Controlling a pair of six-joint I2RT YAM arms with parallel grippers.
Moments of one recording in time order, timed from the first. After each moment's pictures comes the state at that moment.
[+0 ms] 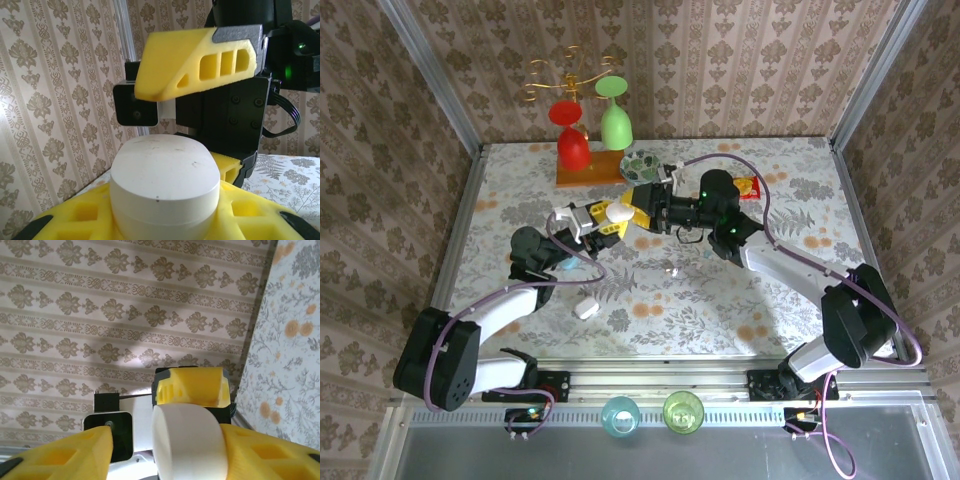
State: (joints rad) left arm -0.43 1.25 0.48 1.08 0.77 -0.05; right arm 0.58 1.51 1.05 0.45 -0.74 1.37
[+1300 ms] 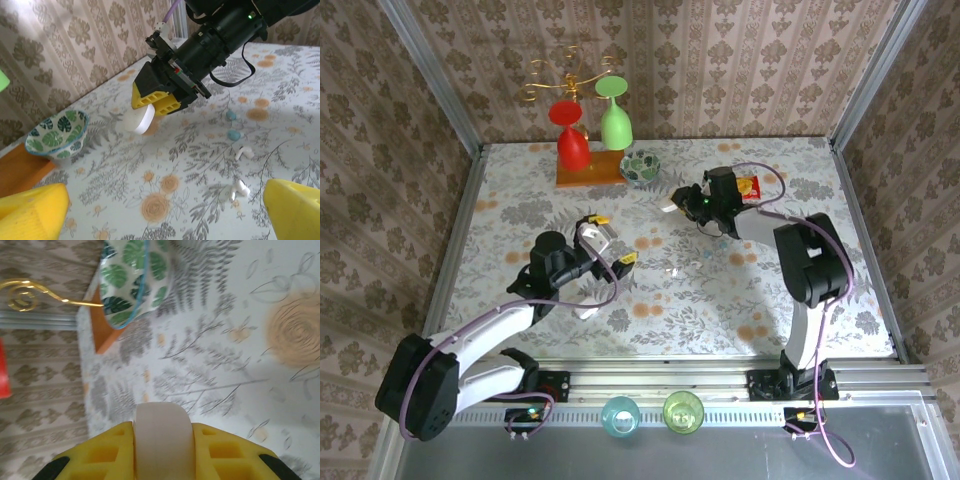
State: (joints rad) left arm -0.58 1.08 0.46 0.39 0.35 0.26; right arm 0.31 1.95 1.16 0.20 -0.38 1.03
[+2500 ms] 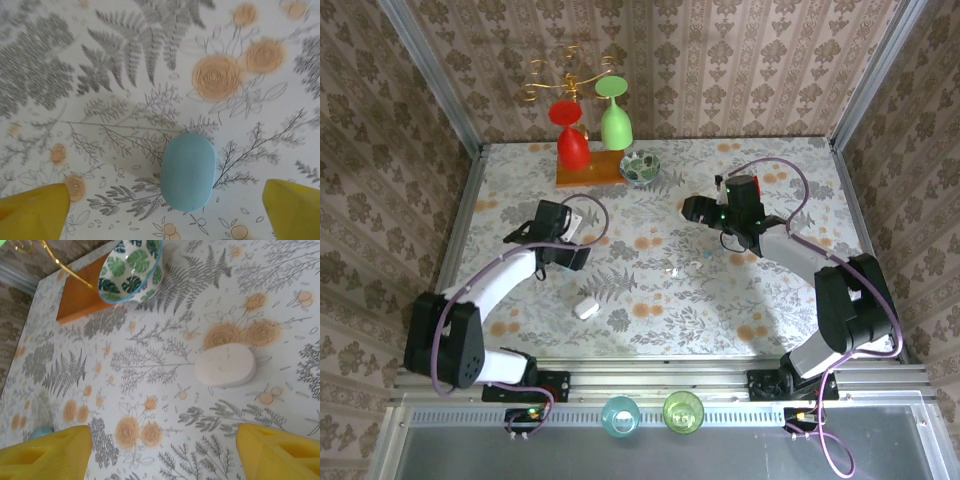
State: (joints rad) left arm -0.36 1.39 0.85 -0.50 -0.16 0.18; right arm 0.30 1.56 0.94 0.00 -0.22 0.54
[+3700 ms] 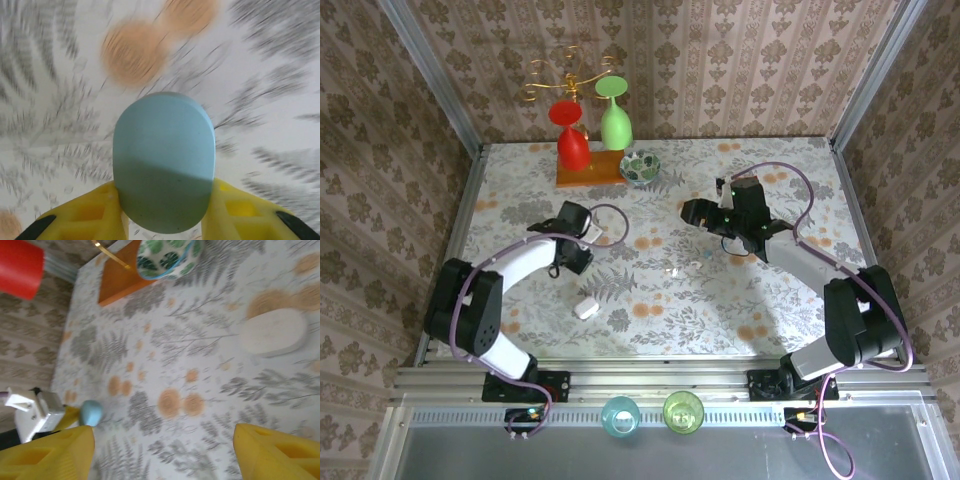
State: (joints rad) left arm -0.47 1.54 0.91 -0.52 -0.10 0.28; right arm 0.30 1.49 0.90 -0.01 -0.41 0.66
